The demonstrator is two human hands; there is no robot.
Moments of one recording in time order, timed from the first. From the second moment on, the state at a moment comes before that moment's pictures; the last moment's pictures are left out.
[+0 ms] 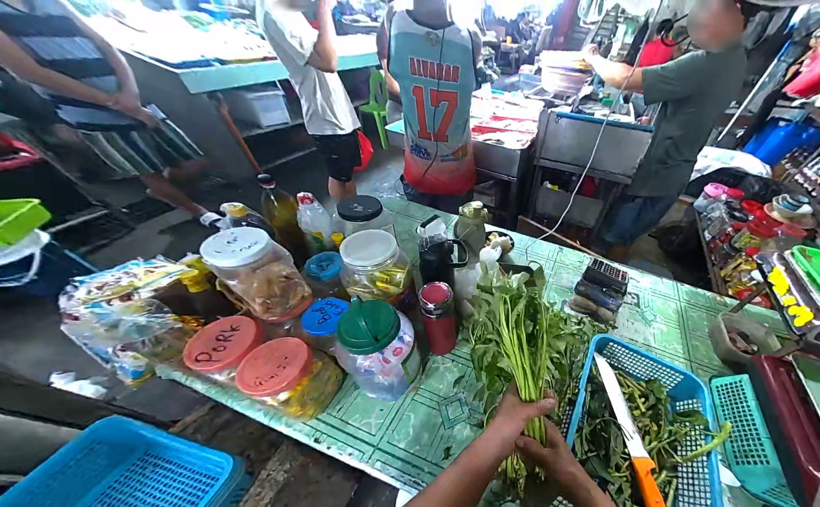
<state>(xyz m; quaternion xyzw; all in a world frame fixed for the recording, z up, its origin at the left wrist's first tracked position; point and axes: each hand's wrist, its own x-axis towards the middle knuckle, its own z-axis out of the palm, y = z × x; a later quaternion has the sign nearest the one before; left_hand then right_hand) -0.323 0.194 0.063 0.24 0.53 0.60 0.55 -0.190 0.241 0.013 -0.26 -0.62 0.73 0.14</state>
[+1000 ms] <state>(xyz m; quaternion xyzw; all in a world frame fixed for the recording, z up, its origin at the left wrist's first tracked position) -0.400 0.129 0.107 0.19 0.66 0.61 0.40 -0.199 0.240 -0.033 -0.65 -0.49 0.58 0.07</state>
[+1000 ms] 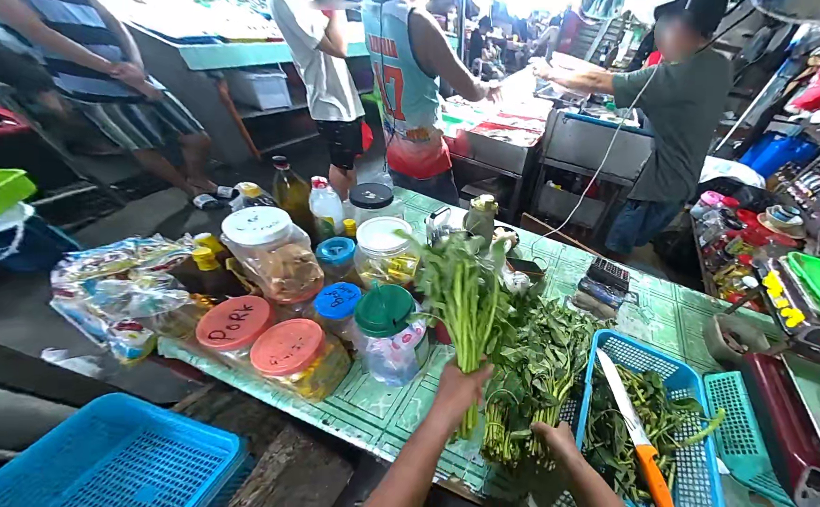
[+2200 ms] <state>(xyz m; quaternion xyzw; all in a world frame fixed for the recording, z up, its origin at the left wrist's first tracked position) -0.383 0.243 0.045 0.50 0.79 0.11 0.35 -0.196 0.223 -0.005 -0.36 -0.89 0.27 0.08</state>
